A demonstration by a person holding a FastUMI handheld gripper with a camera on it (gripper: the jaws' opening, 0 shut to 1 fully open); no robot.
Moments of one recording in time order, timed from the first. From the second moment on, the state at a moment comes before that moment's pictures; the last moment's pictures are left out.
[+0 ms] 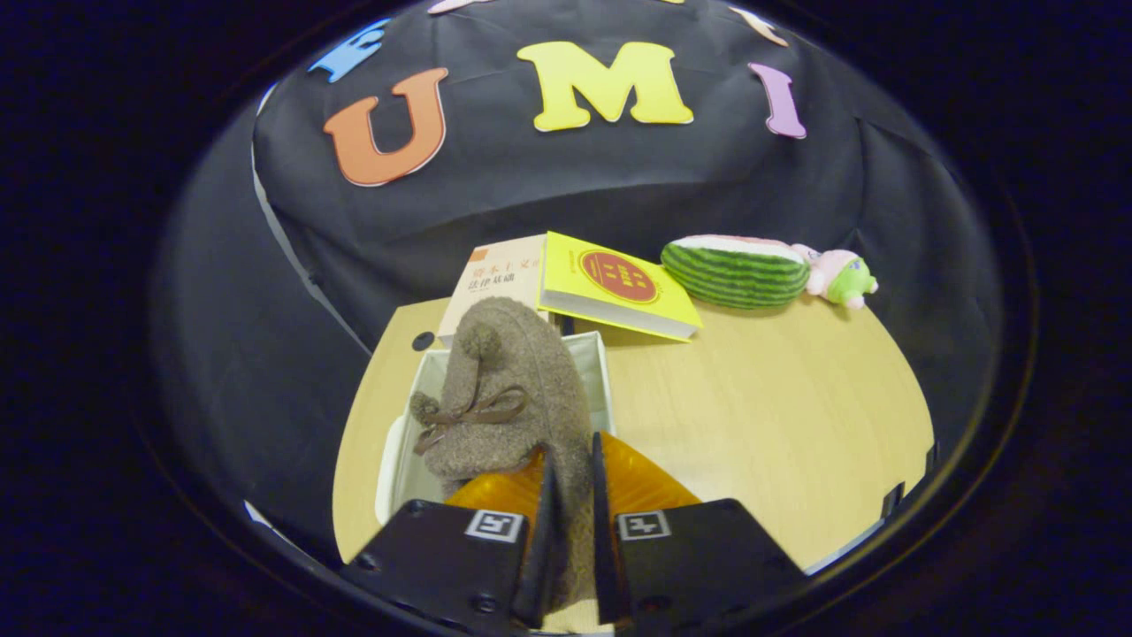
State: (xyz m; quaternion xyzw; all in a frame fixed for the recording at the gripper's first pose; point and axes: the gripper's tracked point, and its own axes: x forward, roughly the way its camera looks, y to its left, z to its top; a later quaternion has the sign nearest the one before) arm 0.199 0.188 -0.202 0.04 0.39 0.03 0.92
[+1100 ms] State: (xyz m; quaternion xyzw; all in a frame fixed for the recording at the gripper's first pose) arm 0.147 0.117 -0.088 0.05 0.24 0.03 0.97
